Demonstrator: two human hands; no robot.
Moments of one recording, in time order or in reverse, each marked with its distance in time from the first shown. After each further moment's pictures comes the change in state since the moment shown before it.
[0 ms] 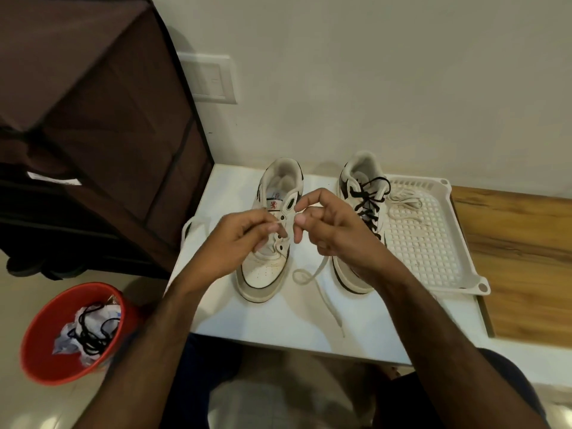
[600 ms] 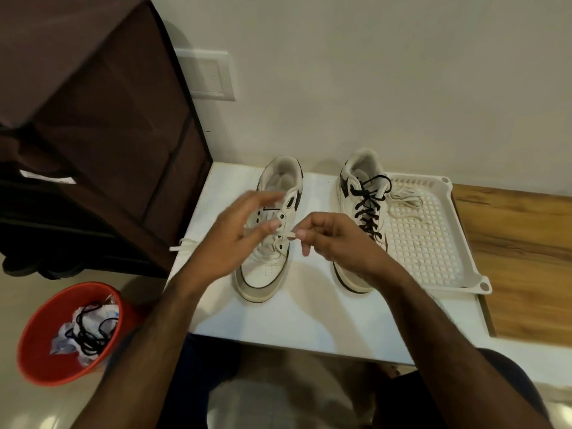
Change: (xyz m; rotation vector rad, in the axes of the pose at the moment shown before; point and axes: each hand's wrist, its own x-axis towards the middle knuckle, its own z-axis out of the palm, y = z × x) left_hand 0.000 0.002 -0.001 0.259 0.075 0.135; right_hand 0.004 0.025 -0.011 -0.238 -0.015 0.071
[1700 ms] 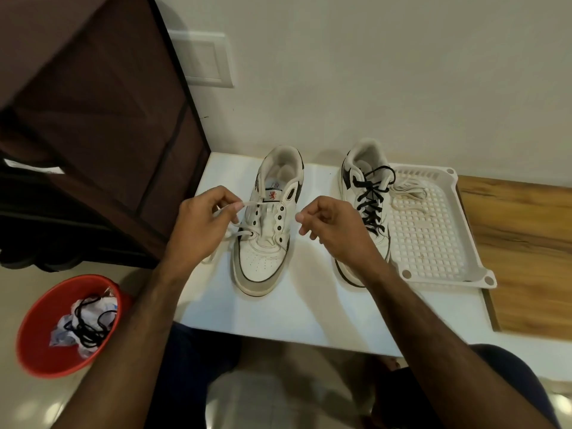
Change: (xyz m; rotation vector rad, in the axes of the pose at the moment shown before) left_hand 0.000 -0.035 -0.015 0.119 0.247 -0.267; right_hand 0.015 0.014 0.012 -0.110 0.303 0.057
